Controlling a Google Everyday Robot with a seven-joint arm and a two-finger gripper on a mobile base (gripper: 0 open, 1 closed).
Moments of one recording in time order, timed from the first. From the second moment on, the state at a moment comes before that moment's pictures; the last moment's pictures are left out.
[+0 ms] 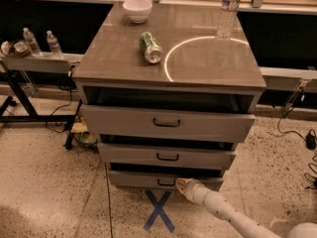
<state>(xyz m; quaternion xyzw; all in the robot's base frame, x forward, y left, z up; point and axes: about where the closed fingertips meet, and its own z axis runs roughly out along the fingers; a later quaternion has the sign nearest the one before) 0.625 -0.129 0.204 -0.59 0.65 -0.05 0.48</state>
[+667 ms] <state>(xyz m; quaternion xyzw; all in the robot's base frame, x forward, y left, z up) 0.633 -0.144 0.206 -0.56 0.66 -0.06 0.49</state>
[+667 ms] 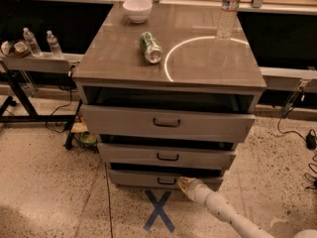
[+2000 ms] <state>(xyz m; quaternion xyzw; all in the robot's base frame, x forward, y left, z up) 0.590 -0.235 0.236 -0.61 0.70 -0.09 0.35</state>
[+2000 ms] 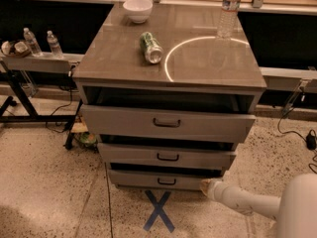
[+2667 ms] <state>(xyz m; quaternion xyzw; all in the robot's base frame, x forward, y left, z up) 0.535 -0.357 0.280 -0.61 0.73 -0.18 0.25</state>
